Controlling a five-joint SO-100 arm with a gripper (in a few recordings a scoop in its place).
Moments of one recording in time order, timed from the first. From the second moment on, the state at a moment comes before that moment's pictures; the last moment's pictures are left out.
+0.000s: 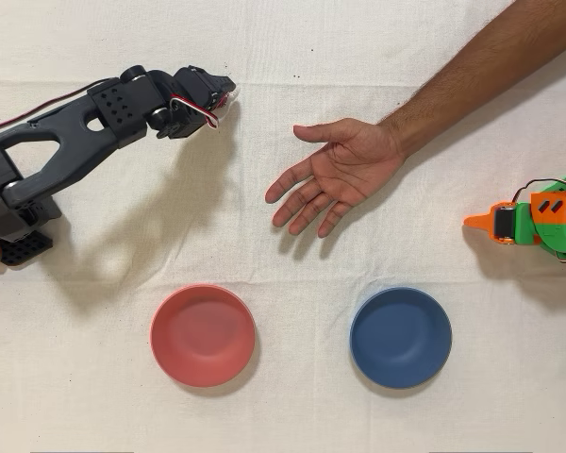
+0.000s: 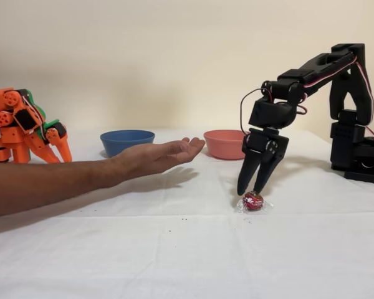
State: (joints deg) arm -31.6 71.4 87.6 51.9 -7.8
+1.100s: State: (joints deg) arm -34.4 66.3 85.4 50.9 -7.7
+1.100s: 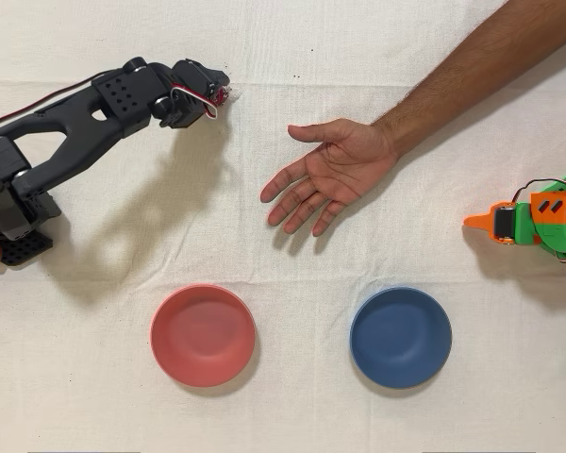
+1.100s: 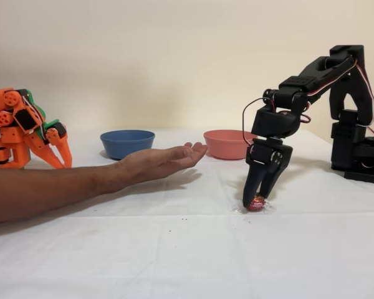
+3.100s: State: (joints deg) arm -18.6 84.5 80.2 51.5 -12.4
